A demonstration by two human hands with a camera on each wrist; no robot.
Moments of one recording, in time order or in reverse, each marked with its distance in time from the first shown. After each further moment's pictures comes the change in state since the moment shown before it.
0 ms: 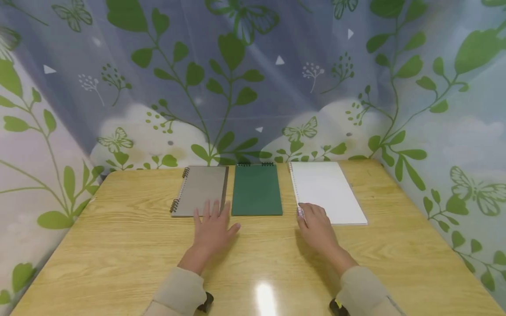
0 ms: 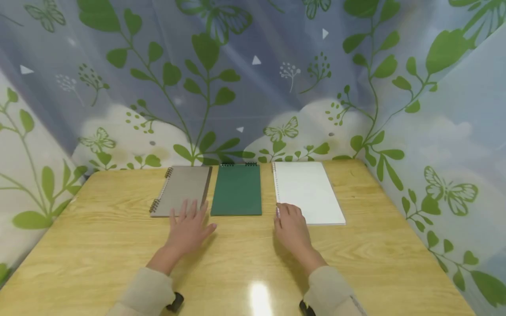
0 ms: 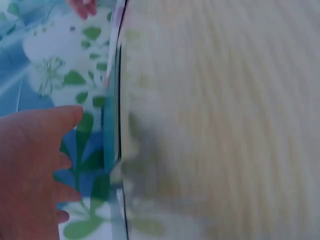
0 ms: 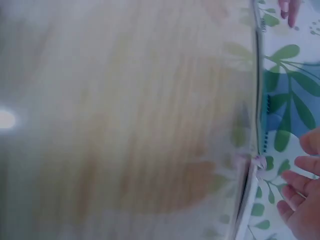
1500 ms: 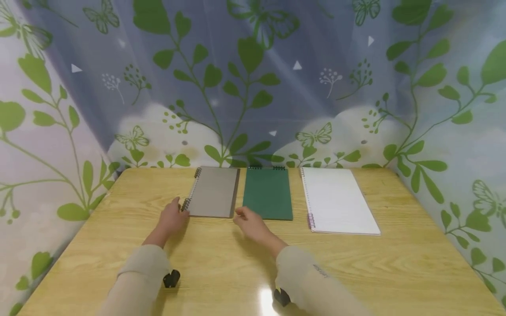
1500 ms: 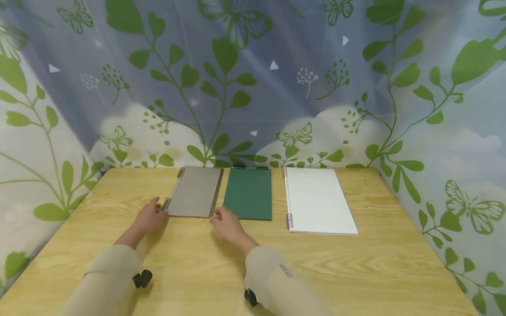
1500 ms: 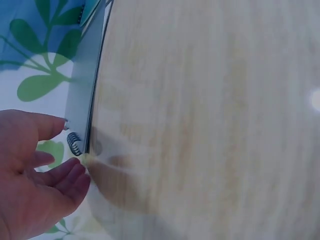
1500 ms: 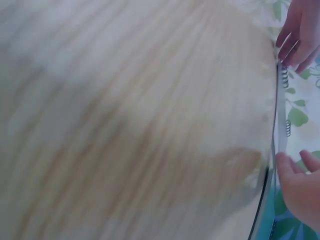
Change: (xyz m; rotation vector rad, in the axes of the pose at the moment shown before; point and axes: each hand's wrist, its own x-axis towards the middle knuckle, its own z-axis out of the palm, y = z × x) left_hand 0.023 -0.143 -0.023 -0.489 -0.065 -0.241; right_hand 0.055 -0.127 0.086 0.619 -0.417 0.061
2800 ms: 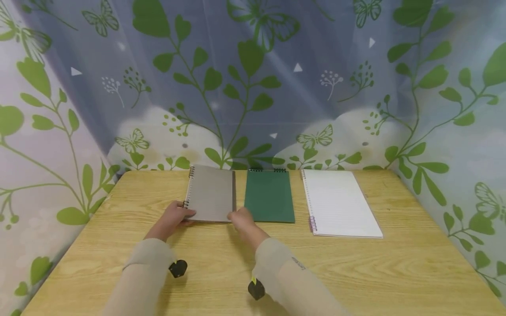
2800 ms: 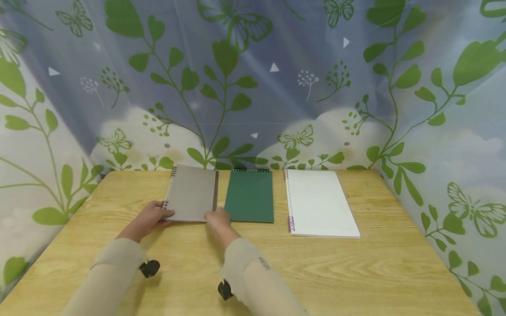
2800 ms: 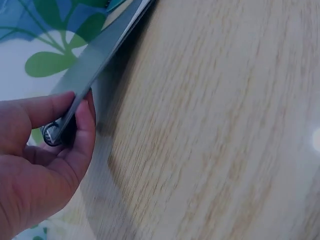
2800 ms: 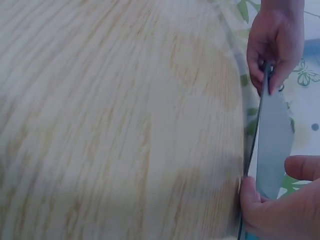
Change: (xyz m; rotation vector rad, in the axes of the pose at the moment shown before) left_hand 0.018 0.001 0.002 -0.676 -0.115 -0.118; right_hand 0.022 -0.034 0.022 0.326 0.142 0.359
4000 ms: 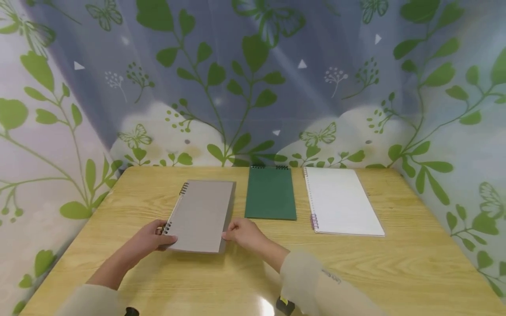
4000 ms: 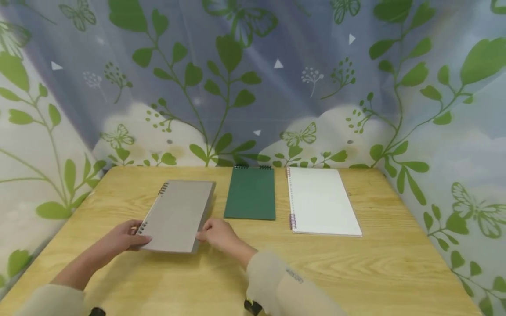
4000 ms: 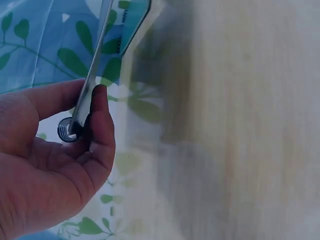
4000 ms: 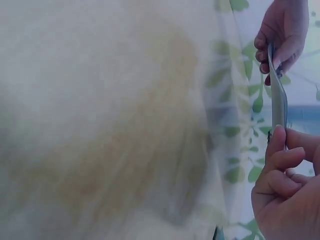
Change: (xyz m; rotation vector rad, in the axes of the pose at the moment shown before) left_hand -0.103 0.005 -0.033 0.329 -0.106 -0.014; right_hand -0.046 0.007 -0.015 -0.301 -0.235 -0.219
